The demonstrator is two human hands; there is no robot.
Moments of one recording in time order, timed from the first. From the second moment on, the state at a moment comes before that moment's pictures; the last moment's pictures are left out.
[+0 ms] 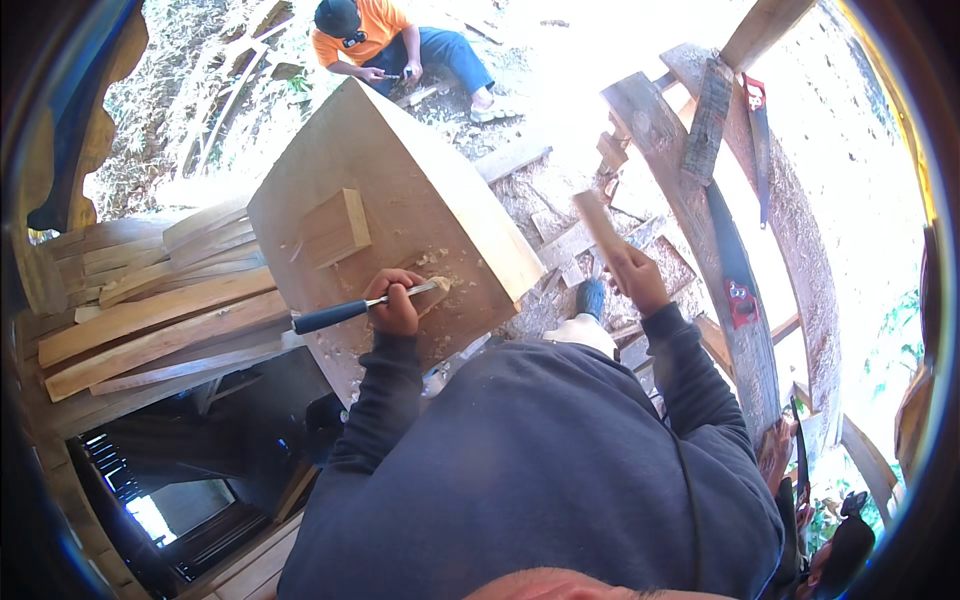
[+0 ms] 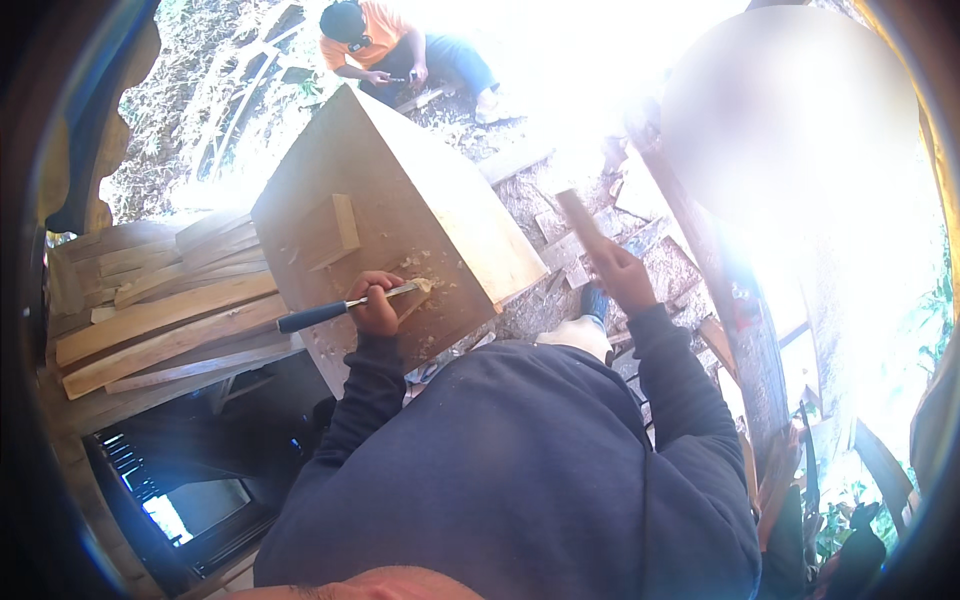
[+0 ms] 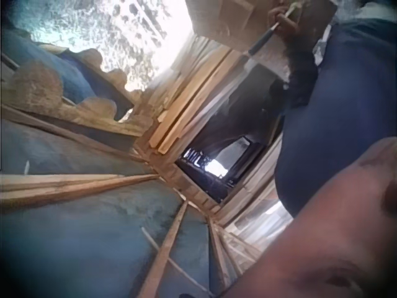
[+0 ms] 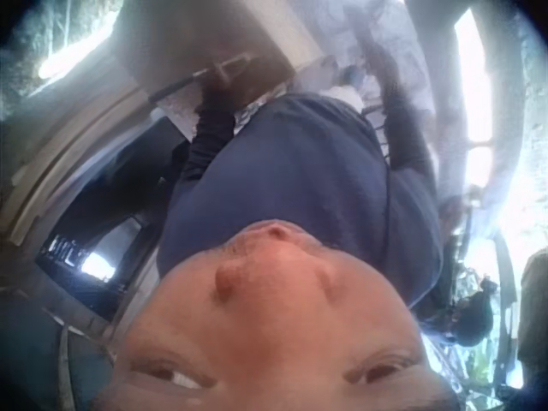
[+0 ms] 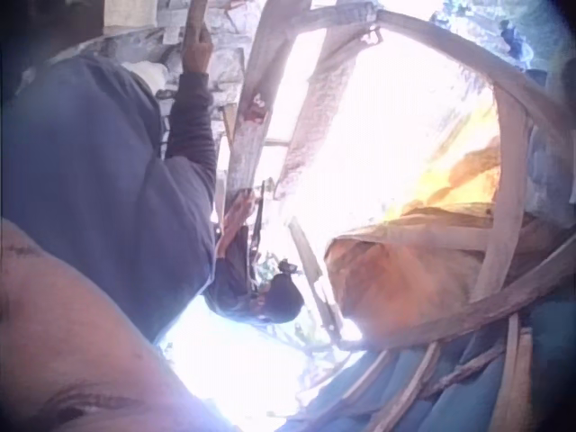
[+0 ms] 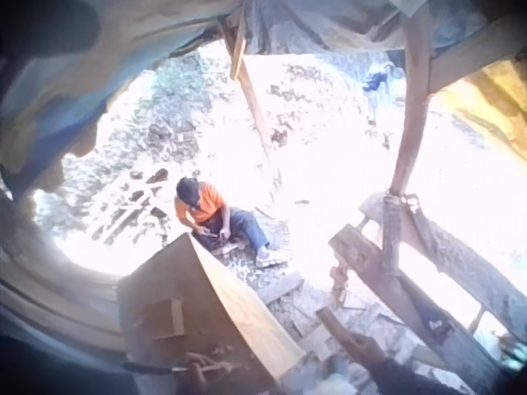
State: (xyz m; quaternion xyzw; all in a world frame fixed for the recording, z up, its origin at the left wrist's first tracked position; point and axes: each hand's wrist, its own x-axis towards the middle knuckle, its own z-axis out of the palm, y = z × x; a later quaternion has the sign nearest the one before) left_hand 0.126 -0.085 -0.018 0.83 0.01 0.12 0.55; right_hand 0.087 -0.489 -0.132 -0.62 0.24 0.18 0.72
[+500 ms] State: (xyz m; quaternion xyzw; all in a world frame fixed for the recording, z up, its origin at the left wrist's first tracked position) left_hand 0.132 -0.087 -0.020 0.82 0.03 0.13 0.56; right_hand -0.035 -0.687 -0.298 -0.72 0.29 0.56 0.28
